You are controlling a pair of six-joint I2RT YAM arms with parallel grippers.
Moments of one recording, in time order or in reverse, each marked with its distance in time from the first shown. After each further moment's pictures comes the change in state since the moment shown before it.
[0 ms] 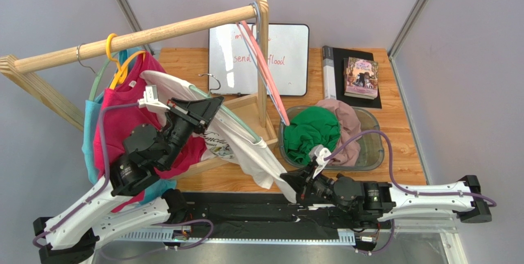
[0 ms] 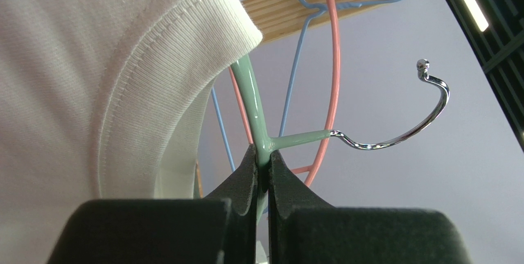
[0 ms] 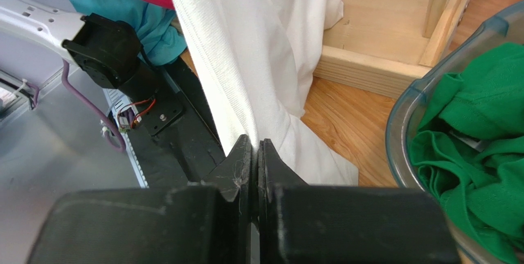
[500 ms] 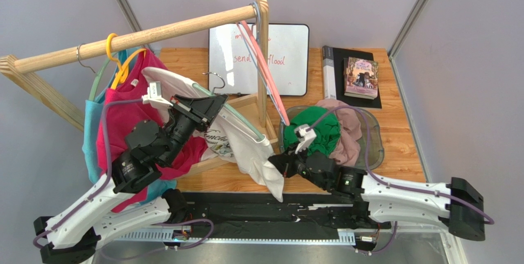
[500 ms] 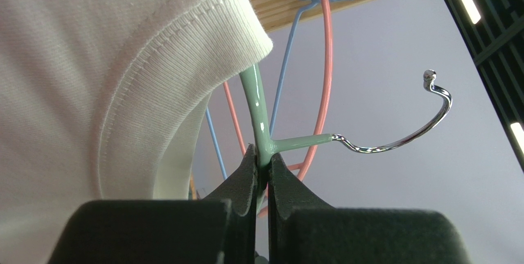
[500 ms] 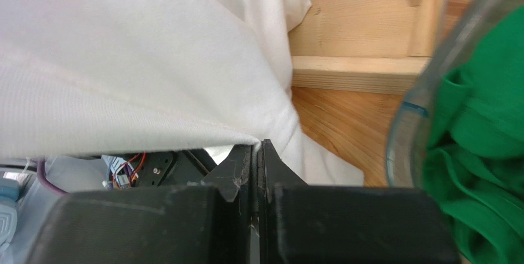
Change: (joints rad) left arm 0.013 0.036 0.023 0.008 0.067 -0.027; right arm -0.318 0.337 0.077 0.134 -0.180 0.248
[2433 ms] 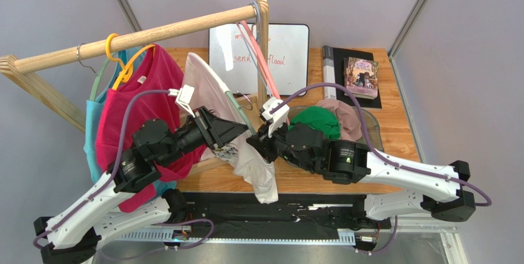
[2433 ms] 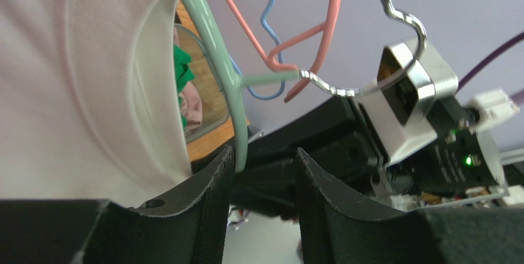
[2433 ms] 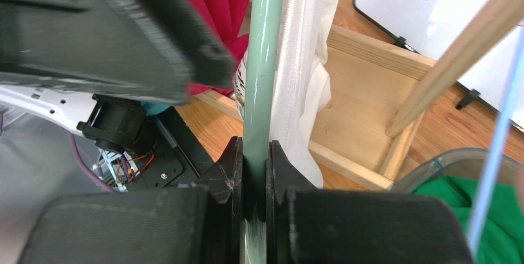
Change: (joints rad) left arm 0.011 0.018 0.000 -0.121 0.444 0.230; right arm 0.111 0.327 0.837 -0.508 0.017 -0.419
